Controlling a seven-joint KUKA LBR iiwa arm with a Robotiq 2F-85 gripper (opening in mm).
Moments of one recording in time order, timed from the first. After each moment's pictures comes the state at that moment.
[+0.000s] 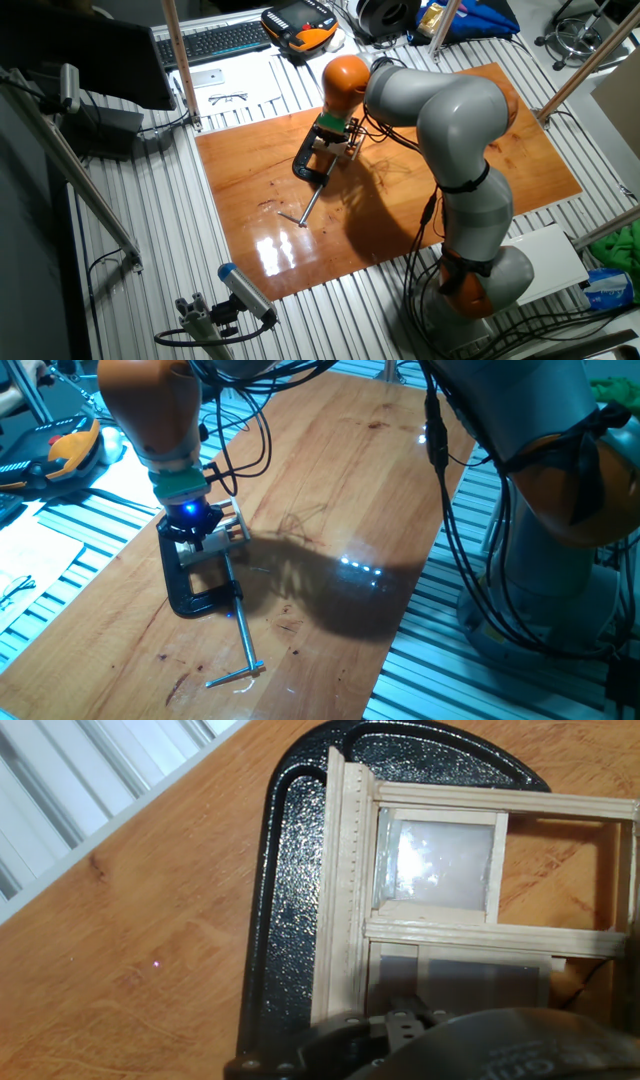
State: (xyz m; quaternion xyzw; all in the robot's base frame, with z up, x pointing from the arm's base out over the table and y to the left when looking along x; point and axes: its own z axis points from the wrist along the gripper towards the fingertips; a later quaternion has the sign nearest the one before) arm 0.618 0.130 0.045 0.32 0.95 0.01 0.05
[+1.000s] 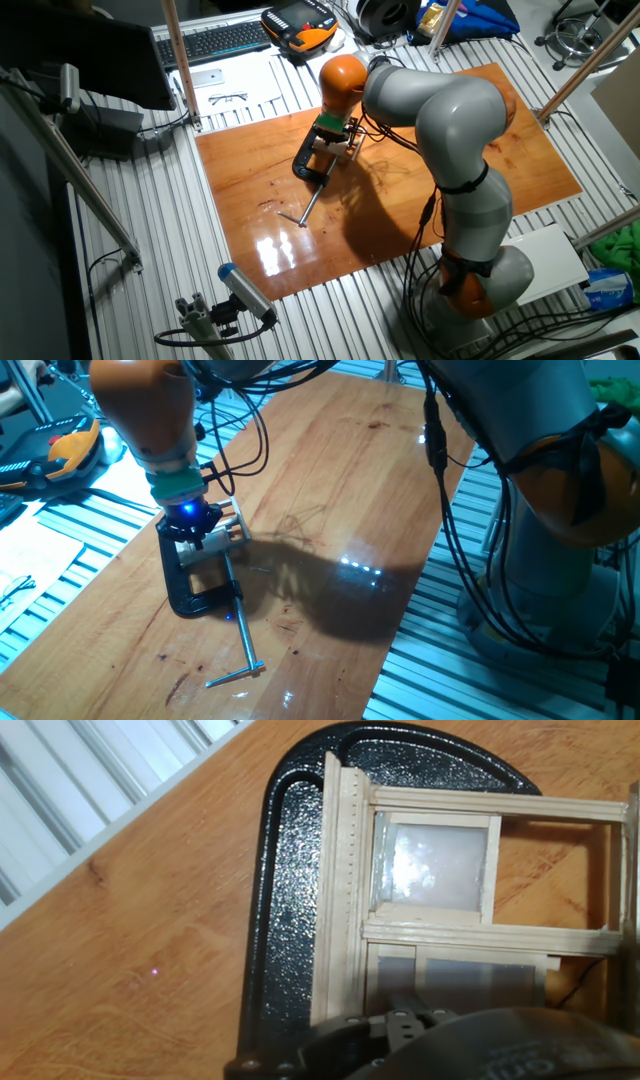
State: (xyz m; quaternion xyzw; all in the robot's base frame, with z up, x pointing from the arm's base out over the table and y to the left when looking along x) arm 0.618 0.130 0.048 0.32 0.94 0.00 0.05
